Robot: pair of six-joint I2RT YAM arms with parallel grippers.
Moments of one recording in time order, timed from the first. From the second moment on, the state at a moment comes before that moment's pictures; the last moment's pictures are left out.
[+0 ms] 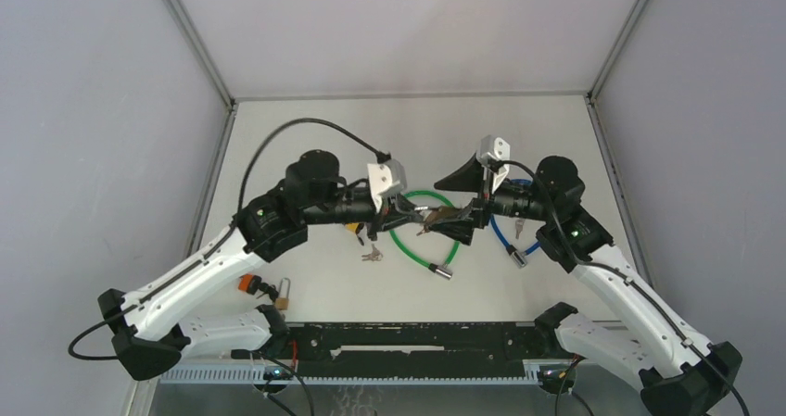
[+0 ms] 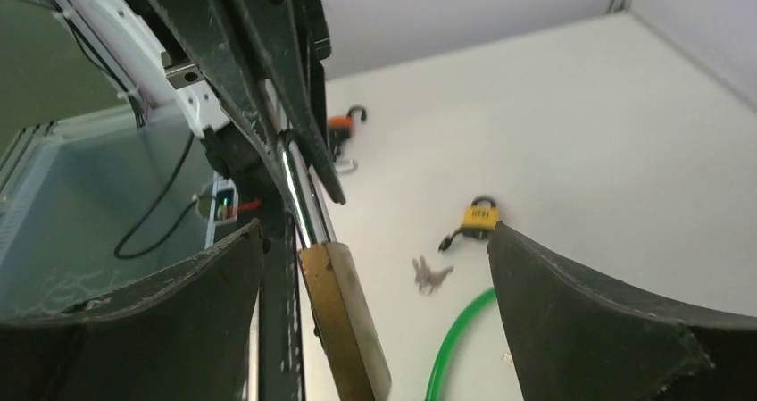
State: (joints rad) left arm -0.93 1.09 1.25 -0.32 0.47 0.08; right arm 0.54 0.89 0.89 0.00 -0.85 0.13
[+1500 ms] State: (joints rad) left arm -0.94 0.97 1.16 -0.68 0.45 0.36; right arm 0.70 0.88 0.63 -0.02 -0.80 0.00
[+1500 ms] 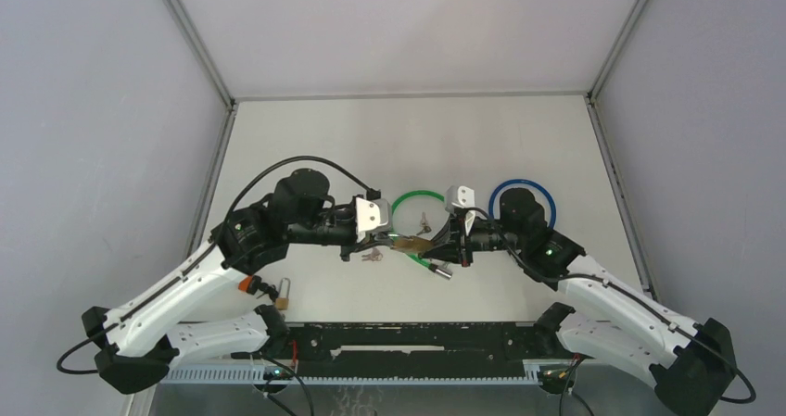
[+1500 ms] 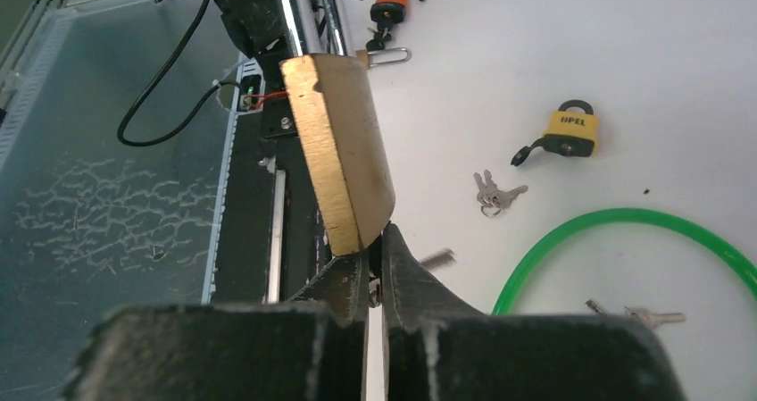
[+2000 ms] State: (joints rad) left arm -0.69 1.07 1.20 -0.64 0.59 0.38; right arm 0.63 0.85 0.59 0.03 -0.68 0.03
